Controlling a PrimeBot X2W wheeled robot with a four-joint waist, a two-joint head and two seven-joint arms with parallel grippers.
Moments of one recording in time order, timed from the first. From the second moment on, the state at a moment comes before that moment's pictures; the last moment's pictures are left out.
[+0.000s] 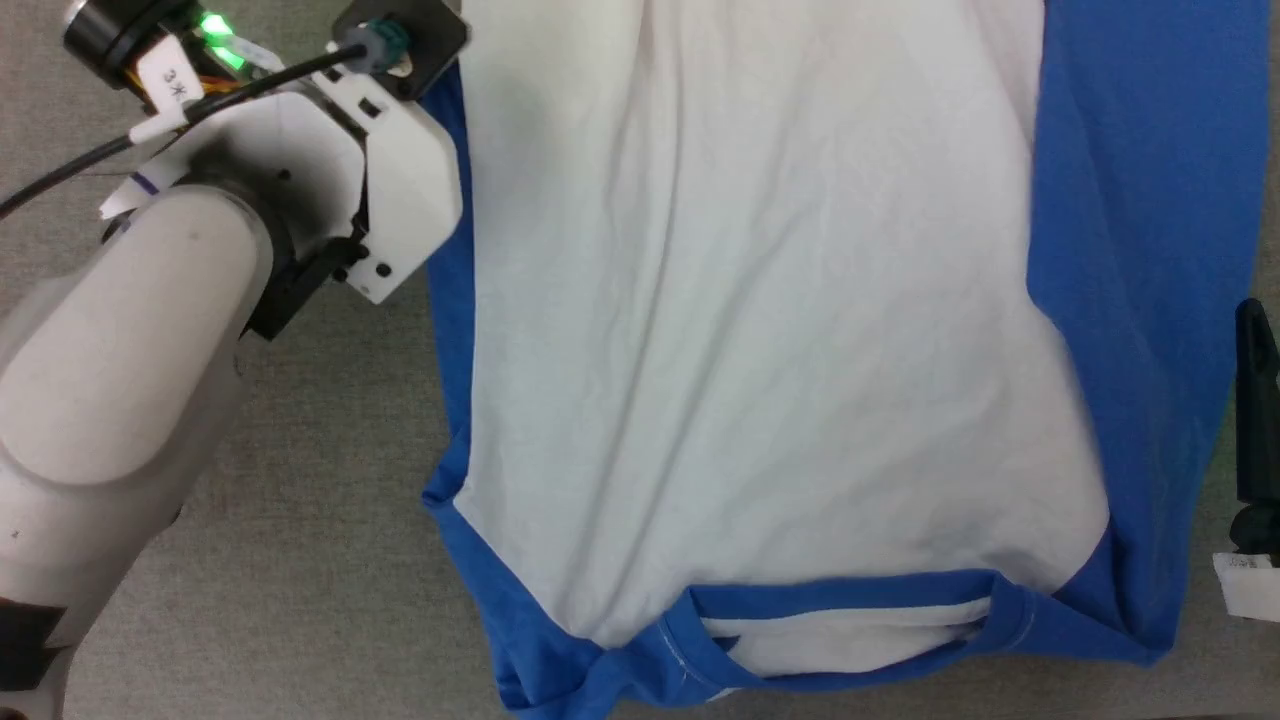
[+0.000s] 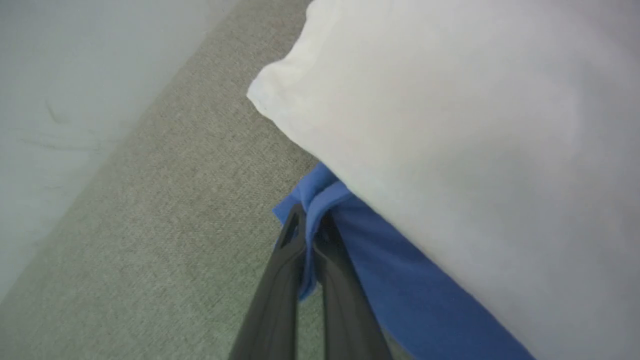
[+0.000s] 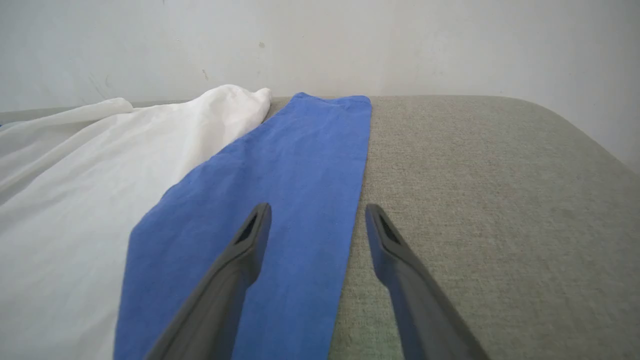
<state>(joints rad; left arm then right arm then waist) -1.00 0.59 -0.69 0.09 -0.32 -0.11 0.59 0.00 -0.35 -0.12 -0.21 0.43 0.13 -0.25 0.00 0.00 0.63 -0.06</state>
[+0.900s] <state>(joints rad) -0.75 0.86 -0.51 -0.07 -0.53 -0.01 0.62 0.11 -0.14 -0.09 -0.19 0.32 0.13 -0.18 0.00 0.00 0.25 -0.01</state>
